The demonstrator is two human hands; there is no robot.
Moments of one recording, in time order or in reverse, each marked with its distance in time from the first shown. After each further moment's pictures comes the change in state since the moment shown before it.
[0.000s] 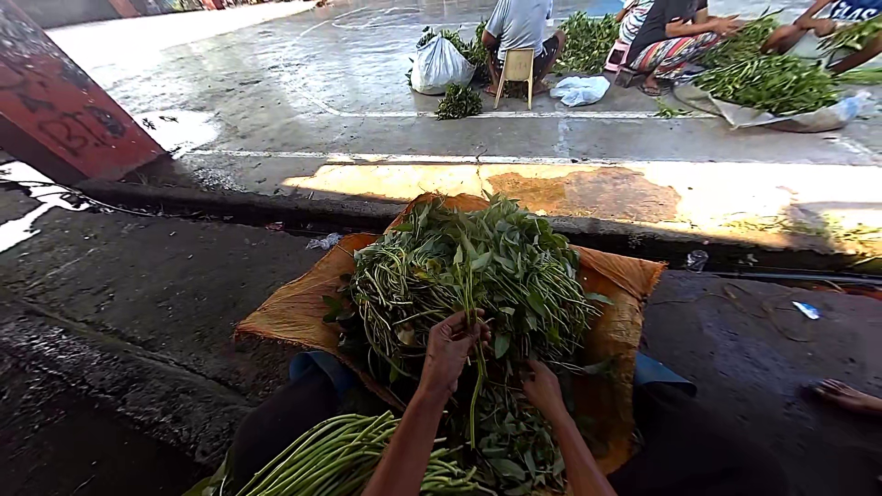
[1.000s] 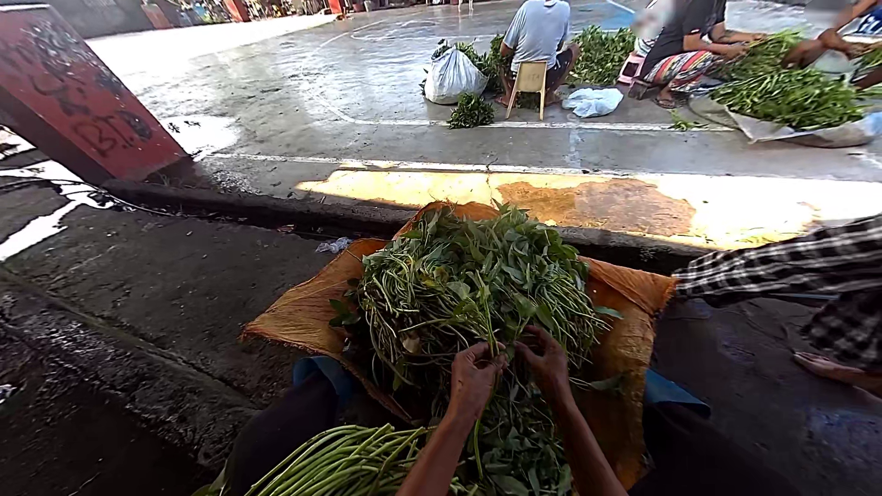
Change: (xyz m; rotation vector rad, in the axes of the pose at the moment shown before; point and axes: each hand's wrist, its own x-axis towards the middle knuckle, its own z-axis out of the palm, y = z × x) left_hand 0.007 -0.052 0.014 0.127 -0.006 0.014; right_hand 0.011 -0.070 -0.028 0.610 0.256 -0.263
